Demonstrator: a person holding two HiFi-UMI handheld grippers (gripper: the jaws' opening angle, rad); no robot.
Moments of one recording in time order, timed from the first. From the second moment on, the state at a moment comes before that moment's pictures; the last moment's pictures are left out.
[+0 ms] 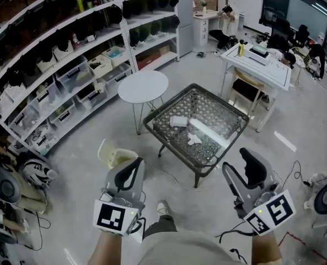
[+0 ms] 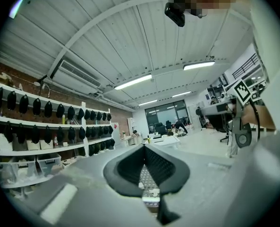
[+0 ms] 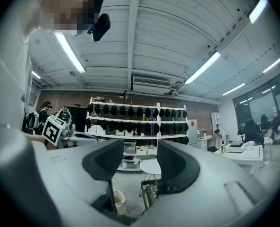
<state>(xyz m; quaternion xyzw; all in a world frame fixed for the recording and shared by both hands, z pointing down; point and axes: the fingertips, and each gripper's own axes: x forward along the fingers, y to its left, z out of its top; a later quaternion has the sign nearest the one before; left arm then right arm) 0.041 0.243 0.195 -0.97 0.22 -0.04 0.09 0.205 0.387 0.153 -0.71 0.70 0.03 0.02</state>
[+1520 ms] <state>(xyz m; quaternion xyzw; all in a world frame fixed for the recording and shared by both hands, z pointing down) 0.158 -0.028 0.247 -0.97 0.20 -0.10 0.04 0.345 0.112 0.233 -0.74 0.67 -0.08 -0.02</state>
